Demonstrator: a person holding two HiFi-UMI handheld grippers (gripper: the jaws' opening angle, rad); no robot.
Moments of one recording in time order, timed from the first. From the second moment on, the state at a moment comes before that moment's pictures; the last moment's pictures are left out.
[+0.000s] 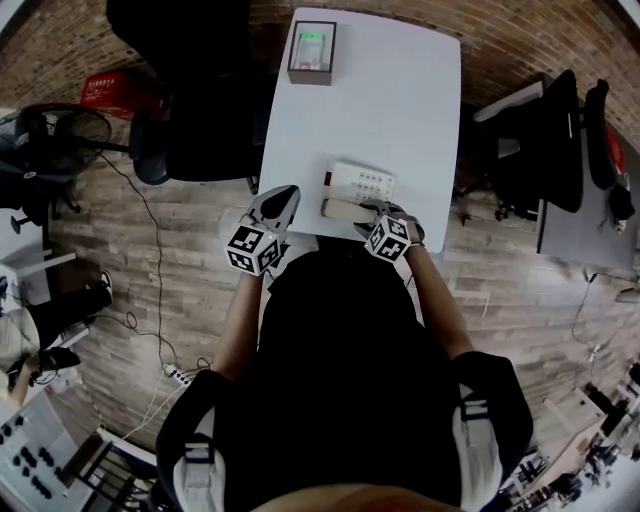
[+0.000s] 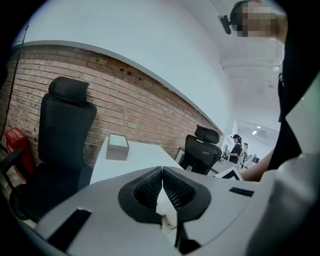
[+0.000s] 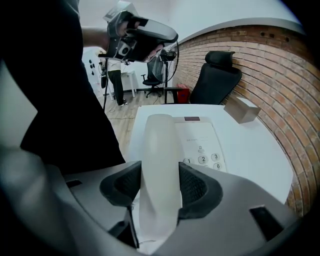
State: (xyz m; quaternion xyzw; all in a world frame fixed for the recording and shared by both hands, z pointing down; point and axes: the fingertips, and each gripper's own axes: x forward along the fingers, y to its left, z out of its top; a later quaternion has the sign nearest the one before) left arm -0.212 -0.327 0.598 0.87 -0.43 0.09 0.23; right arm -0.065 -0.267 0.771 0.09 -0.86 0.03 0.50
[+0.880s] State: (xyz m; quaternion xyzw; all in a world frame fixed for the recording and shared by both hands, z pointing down) left arm -0.213 -0.334 0.603 0.88 -0.42 0.09 0.23; right arm -0.064 -0.276 0.754 0.13 -0.87 0.04 0.48
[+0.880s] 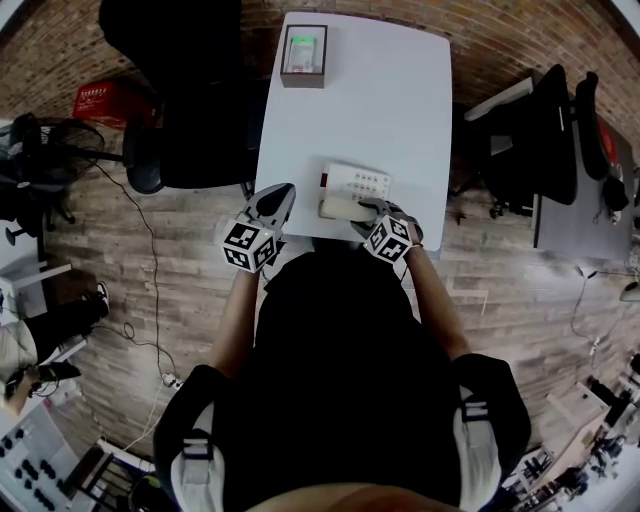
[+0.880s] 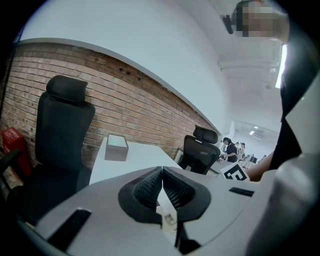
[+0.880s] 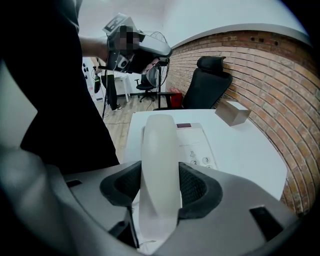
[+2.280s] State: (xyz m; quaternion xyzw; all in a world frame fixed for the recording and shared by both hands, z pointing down) left arm -0.156 -0.227 0.565 0.82 -0.51 0.08 0.23; right arm -0.011 -0.252 0.664 0.17 -0.93 0.02 0.33
